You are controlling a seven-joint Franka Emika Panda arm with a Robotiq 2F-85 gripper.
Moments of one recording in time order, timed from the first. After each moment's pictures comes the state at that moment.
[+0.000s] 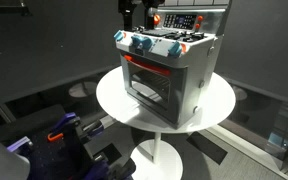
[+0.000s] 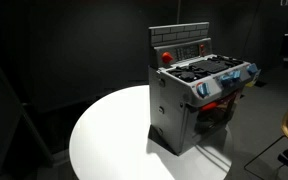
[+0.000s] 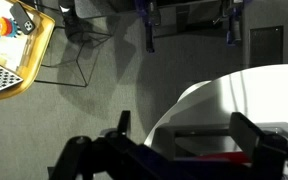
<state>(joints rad) -0.09 -0.36 0.03 -2.38 -0.17 1.84 0.14</state>
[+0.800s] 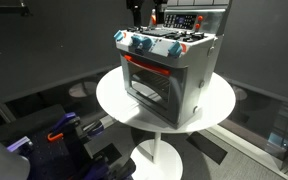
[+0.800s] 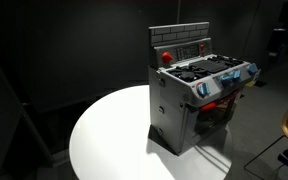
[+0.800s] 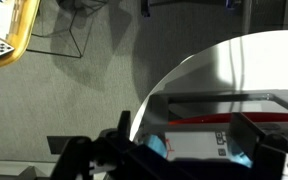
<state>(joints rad) -0.08 -0.35 0.03 -2.38 -0.17 1.98 0.14</state>
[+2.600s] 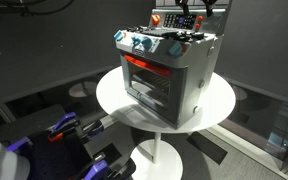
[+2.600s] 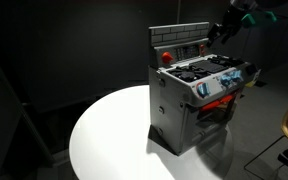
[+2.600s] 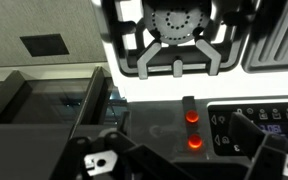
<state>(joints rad) -0.06 0.06 -0.01 -2.10 -0.15 2.63 0.16</state>
